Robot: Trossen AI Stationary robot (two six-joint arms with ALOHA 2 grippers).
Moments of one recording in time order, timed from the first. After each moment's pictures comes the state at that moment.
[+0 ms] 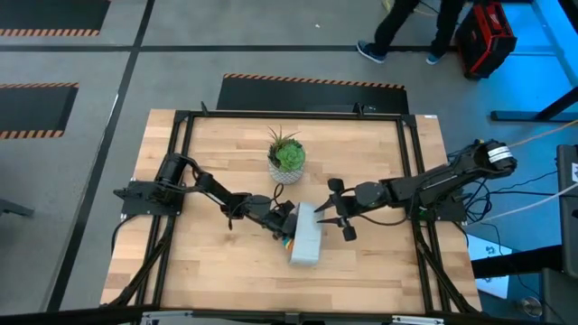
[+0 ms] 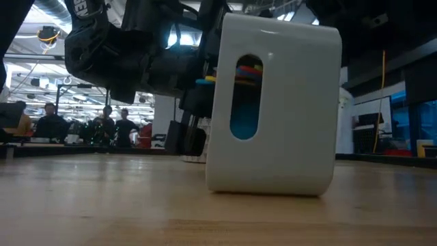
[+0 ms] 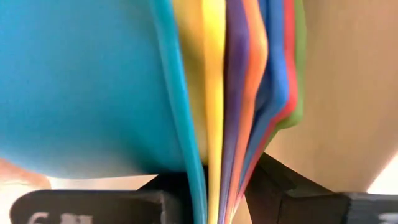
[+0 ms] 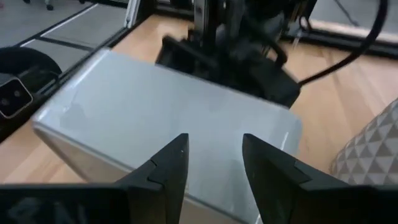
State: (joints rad) left arm -0.19 2.04 0.81 1.12 0.23 -1.62; right arm 0.23 1.33 0.54 0.39 0.00 -0.08
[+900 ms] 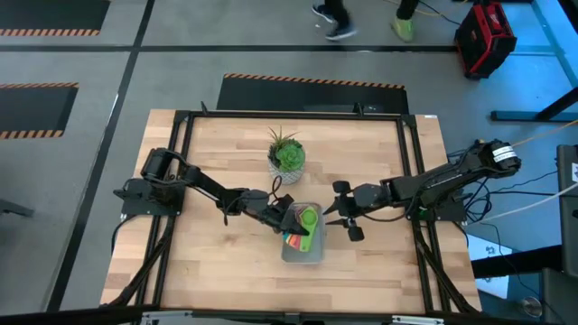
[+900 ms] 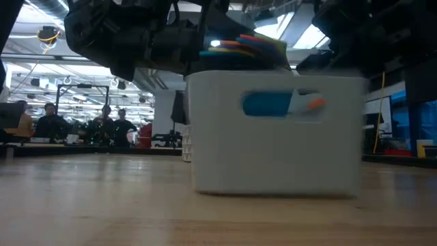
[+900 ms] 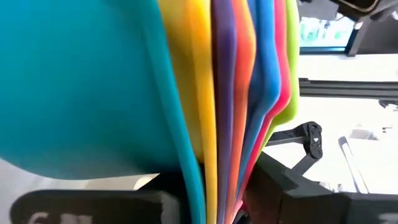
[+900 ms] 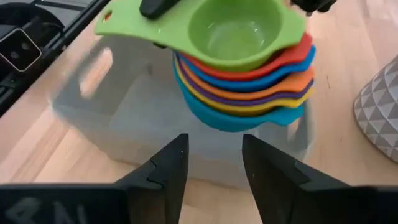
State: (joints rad) left arm -0.19 1.90 0.81 0.99 0.19 -1.53; right arm 0.23 1.28 0.54 0.15 -0.03 0.00
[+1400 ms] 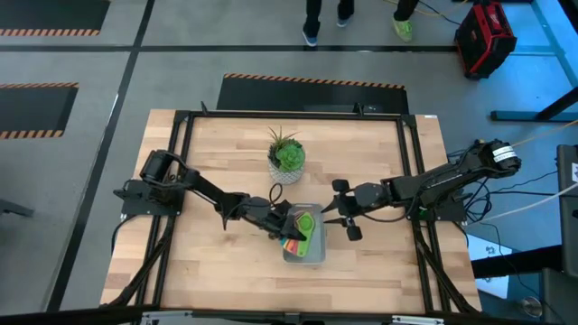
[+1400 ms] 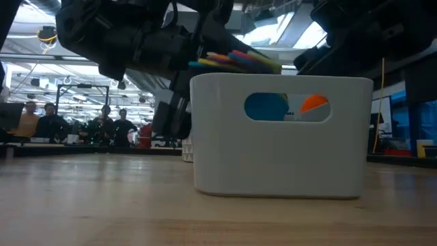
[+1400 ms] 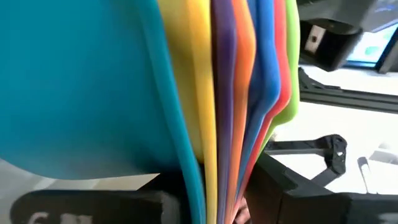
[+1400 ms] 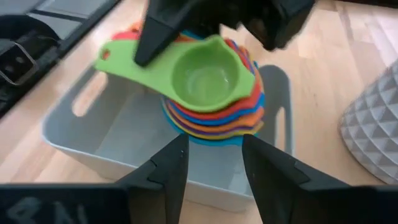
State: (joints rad) left arm -0.23 1.90 0.81 0.90 0.13 -1.61; right arm 0.23 1.28 0.54 0.20 0.00 -0.03
